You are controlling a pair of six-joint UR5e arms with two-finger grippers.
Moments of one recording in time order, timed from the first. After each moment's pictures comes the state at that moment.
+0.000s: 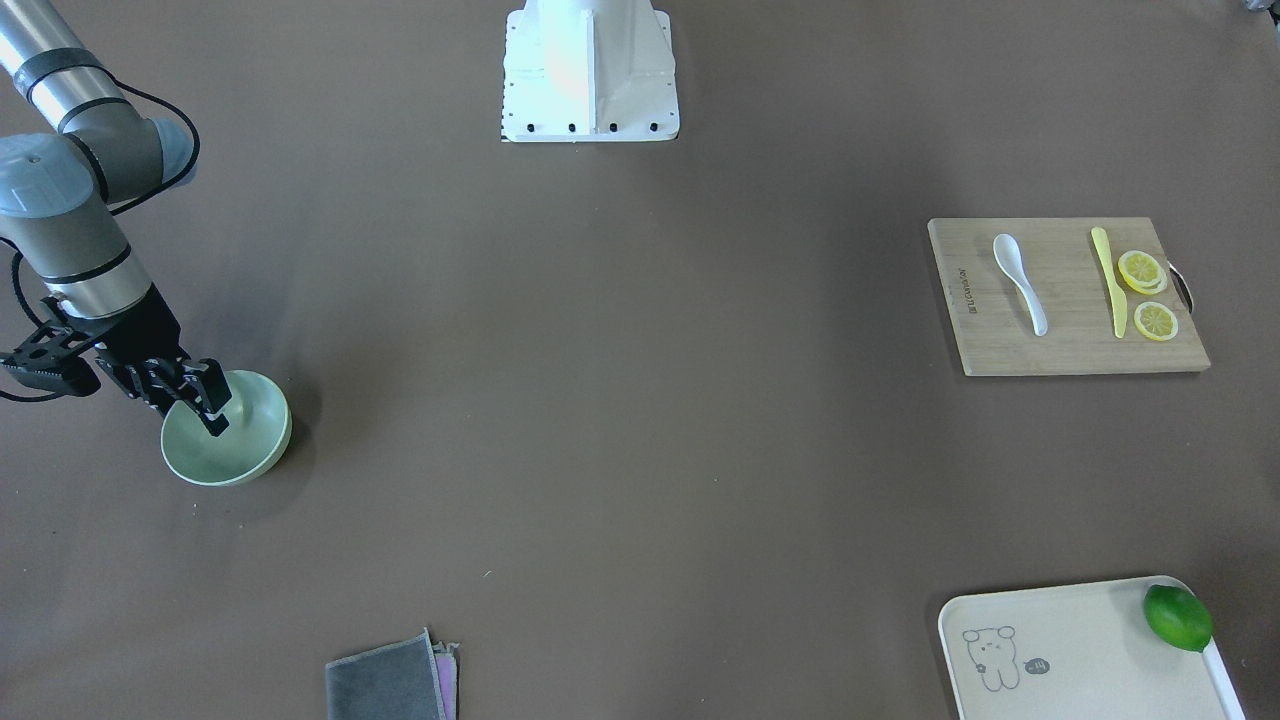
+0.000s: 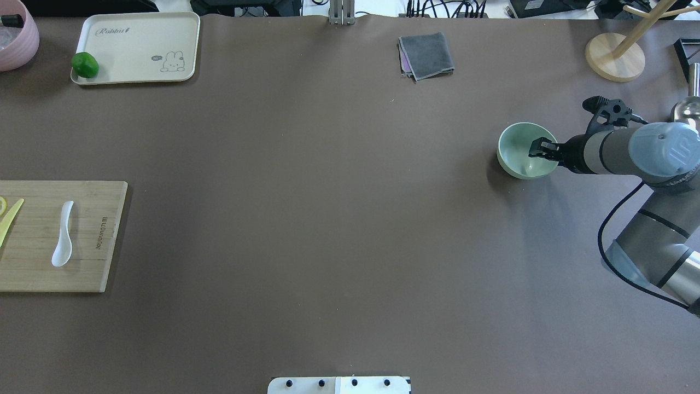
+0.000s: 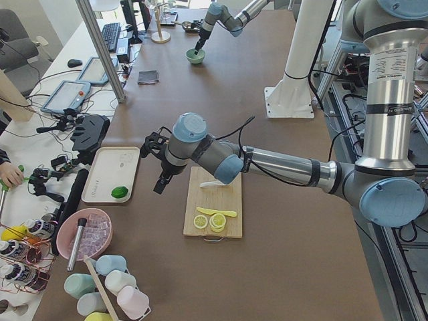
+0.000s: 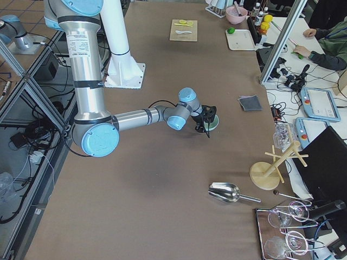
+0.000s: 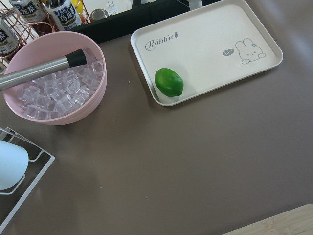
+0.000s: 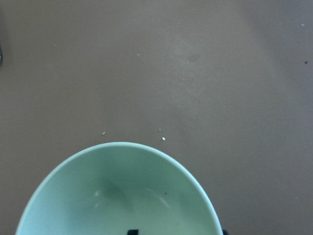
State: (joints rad) left arm -1.50 -1.54 -1.78 -2.03 -2.30 -0.17; right arm 0.80 -1.46 1.59 -0.78 1.76 1.39
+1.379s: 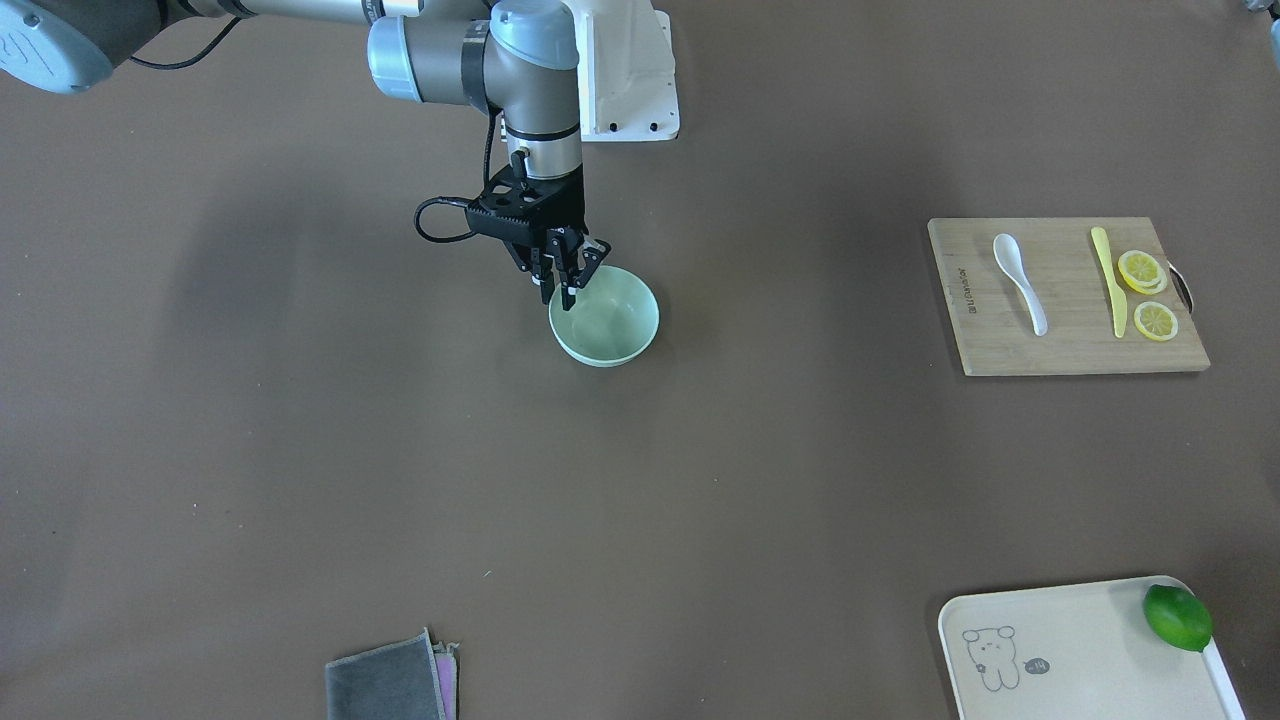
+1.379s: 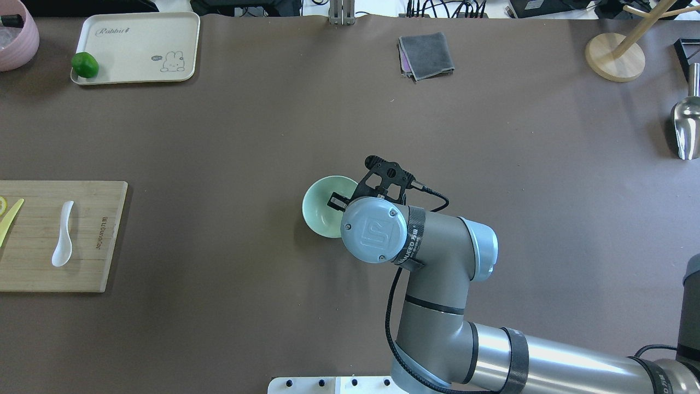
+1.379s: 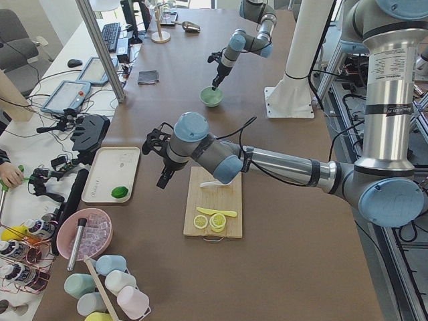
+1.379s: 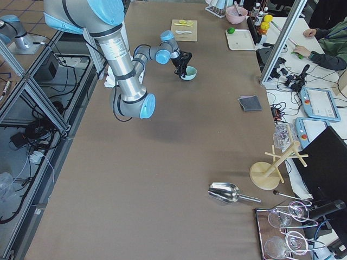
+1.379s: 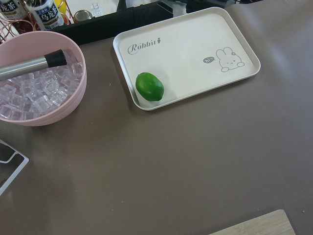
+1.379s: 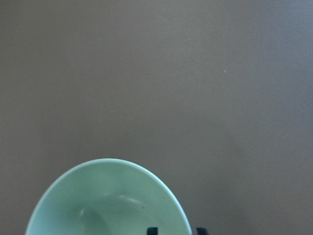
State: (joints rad) left arm -1.47 -1.54 -1.78 -2.08 -2.35 -0.28; right arm 0.35 -0.89 1.69 -1.52 1.42 1.79
